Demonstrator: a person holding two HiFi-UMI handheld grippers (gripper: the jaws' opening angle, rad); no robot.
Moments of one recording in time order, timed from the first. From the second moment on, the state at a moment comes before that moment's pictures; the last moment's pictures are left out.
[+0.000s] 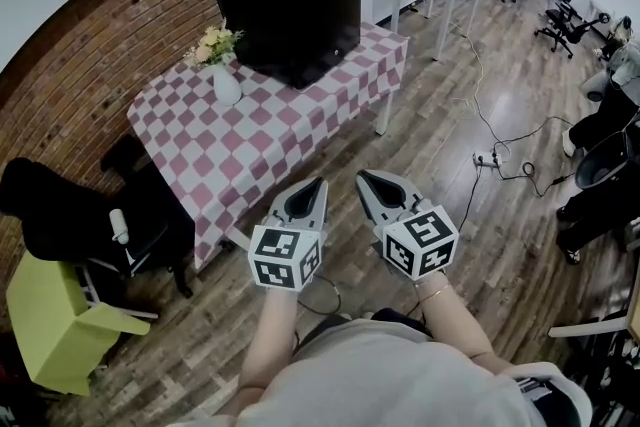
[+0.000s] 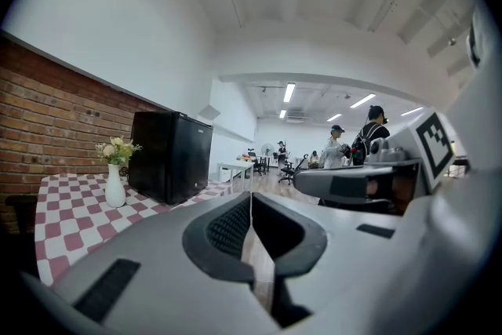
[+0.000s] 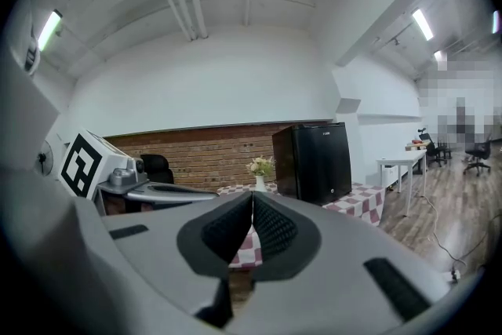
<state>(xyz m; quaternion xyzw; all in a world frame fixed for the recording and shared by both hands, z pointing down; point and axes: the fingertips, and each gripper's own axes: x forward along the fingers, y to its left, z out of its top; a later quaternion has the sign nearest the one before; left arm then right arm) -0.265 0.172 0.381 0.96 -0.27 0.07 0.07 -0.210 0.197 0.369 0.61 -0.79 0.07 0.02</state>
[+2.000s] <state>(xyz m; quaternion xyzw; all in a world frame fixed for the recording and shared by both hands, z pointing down) -0.112 -0.070 0.385 0.93 -0.36 0.06 0.06 -0.027 -0.045 0.376 0.56 -0.83 0.05 0.03</state>
